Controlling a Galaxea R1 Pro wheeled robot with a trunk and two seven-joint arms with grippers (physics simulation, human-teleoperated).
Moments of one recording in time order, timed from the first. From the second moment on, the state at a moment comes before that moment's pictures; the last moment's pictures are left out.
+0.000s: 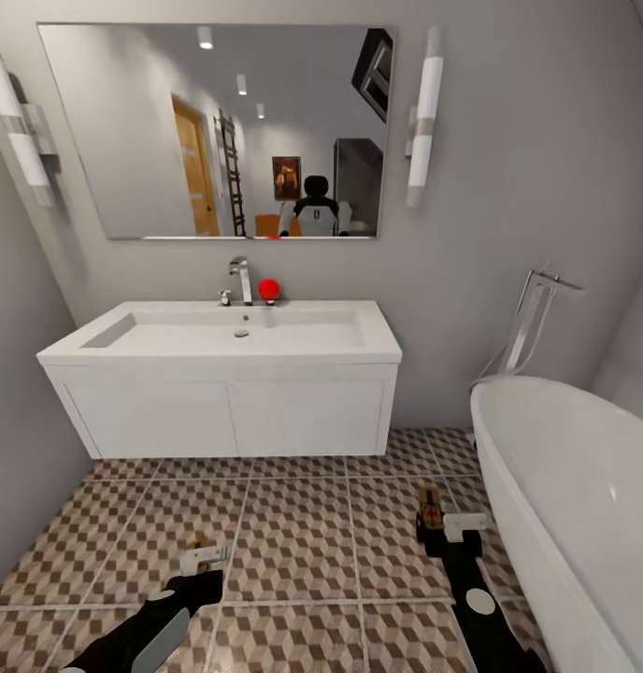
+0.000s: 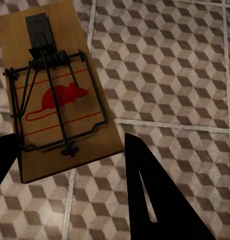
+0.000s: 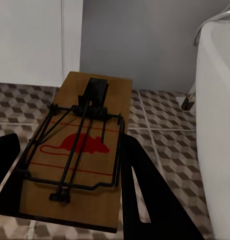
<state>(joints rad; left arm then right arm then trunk) -0.48 0.17 -0.65 -0.57 0.78 0.11 0.21 -0.34 0.09 -0.20 -0.84 0.32 -0.17 -0.08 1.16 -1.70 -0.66</state>
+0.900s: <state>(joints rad) -0.48 0.28 -0.63 -0.92 0.78 0.35 0.21 -0.34 0.11 -0.20 -0.84 0.32 -0.16 -0.08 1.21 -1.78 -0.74</state>
